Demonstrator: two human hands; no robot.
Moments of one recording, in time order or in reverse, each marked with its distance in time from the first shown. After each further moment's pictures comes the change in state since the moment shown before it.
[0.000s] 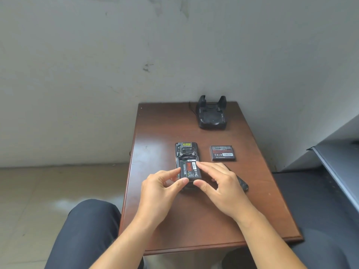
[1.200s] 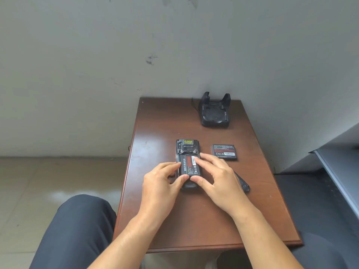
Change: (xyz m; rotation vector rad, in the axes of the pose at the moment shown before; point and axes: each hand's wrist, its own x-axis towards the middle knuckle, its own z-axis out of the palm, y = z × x) left_hand 0.008 -0.005 0.015 0.212 0.092 0.170; right_hand 0.013 -0.002 0.002 -0.141 -0.077 0.096
